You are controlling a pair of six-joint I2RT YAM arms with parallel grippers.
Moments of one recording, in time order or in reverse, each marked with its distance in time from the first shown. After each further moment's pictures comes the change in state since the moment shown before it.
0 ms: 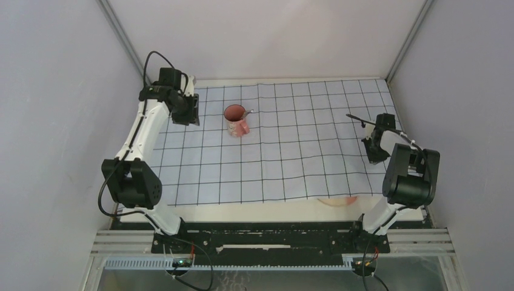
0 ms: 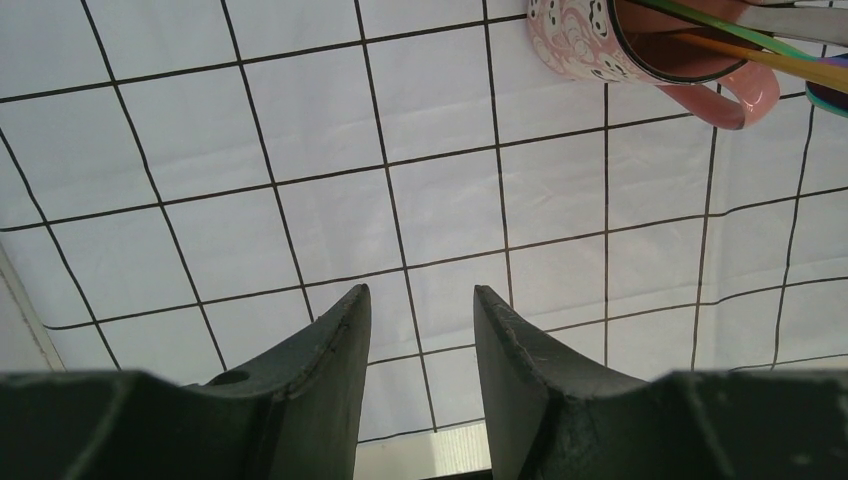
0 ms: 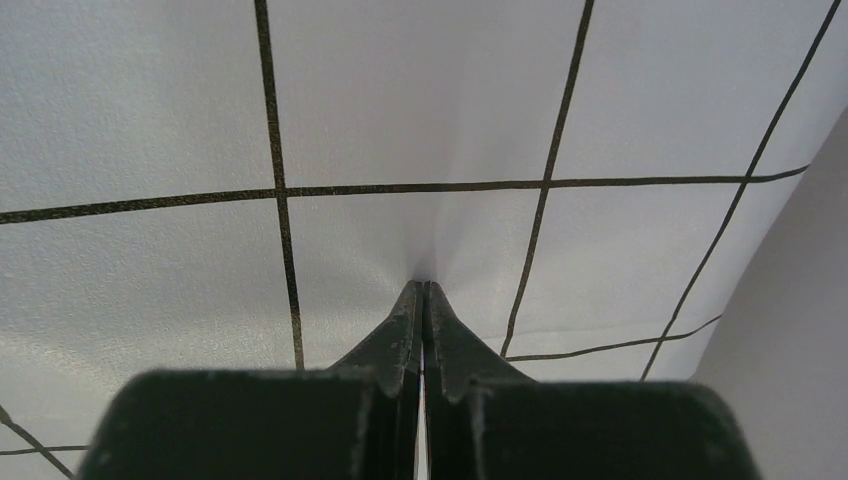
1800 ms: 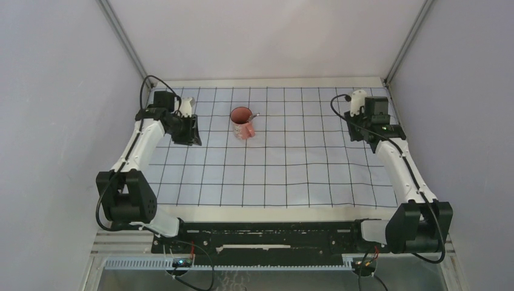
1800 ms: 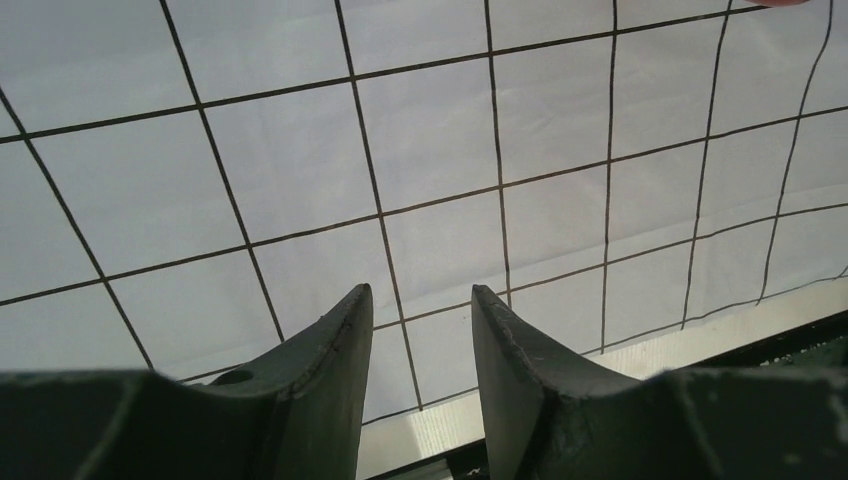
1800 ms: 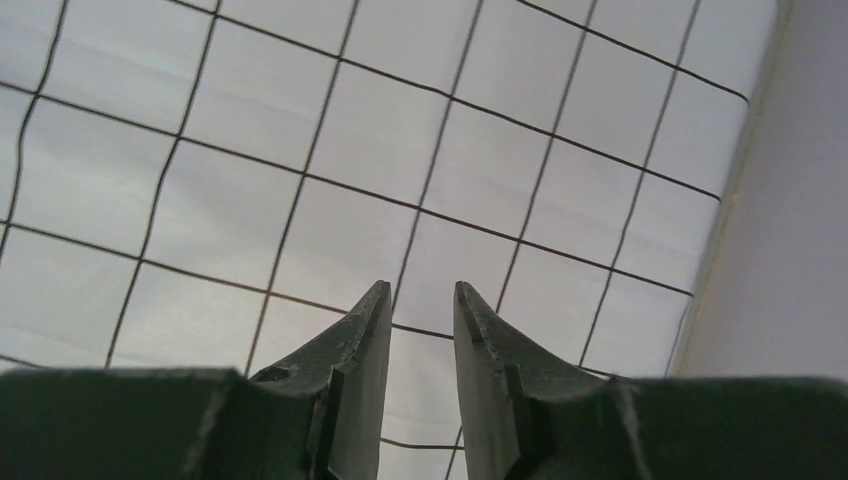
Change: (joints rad) left arm 0.080 -0.149 -0.348 0.119 0.197 0.064; right arm 0.245 -0.439 0.092 -0.067 -0.140 0.111
